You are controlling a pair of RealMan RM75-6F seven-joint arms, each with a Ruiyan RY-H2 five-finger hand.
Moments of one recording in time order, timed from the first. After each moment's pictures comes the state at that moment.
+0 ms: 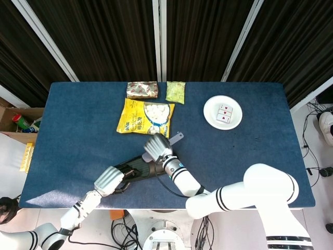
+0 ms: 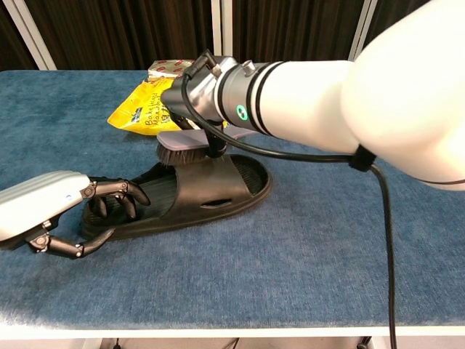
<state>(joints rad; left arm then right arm) -0.46 -1.61 0.13 -1.34 1.67 1.15 -0.13 1.47 -1.72 0.09 -1.59 -0.38 1.07 -1.12</state>
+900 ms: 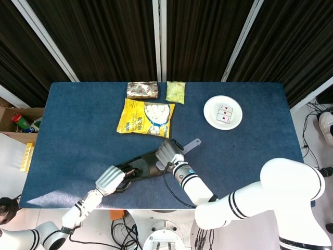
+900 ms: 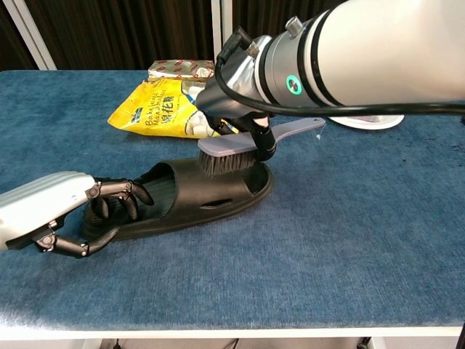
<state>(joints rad) -0.47 -1.62 0.13 -1.32 1.67 1.12 -0.14 1.57 -1.49 0.06 -1.96 -0.07 1.12 -1.34</state>
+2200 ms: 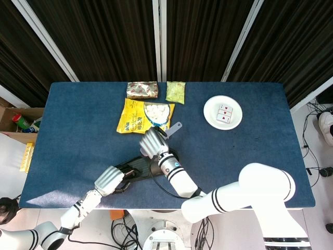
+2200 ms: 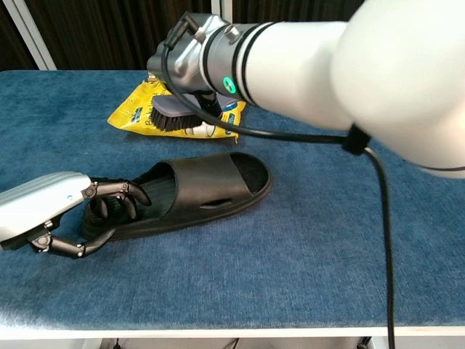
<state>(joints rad) -0.47 -1.62 0.14 -1.32 1.68 1.16 -0.17 1.53 -1.65 0.09 -1.71 -0.34 1.21 -1.28</state>
